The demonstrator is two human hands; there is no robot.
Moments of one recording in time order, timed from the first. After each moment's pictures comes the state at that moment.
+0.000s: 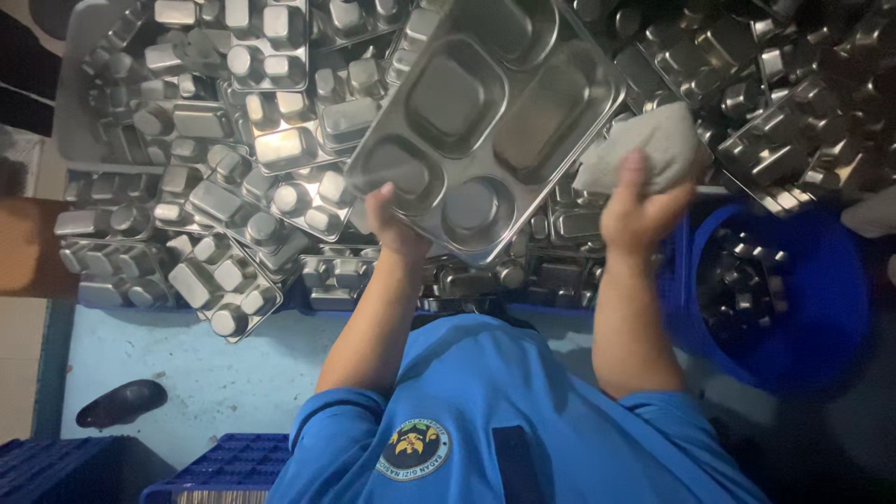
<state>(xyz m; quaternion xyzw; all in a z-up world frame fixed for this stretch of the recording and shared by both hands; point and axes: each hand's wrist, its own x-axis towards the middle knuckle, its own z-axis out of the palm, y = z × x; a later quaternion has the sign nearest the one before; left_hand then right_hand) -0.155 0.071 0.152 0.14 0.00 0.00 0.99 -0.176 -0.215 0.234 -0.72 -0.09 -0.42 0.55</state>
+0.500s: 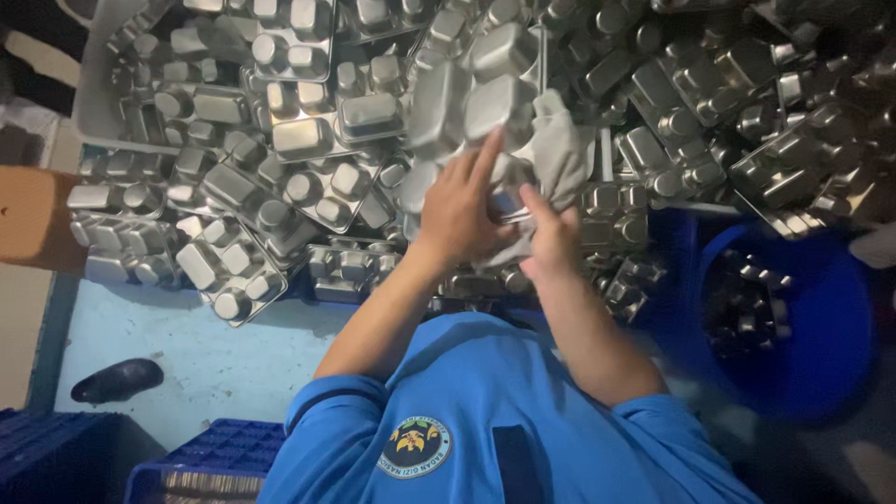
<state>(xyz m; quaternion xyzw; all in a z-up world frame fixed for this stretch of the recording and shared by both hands) -0.179 0.045 0.259 0.88 -0.20 0.18 0.39 -0.195 -0.104 0.253 -0.51 -0.03 -0.08 0.86</state>
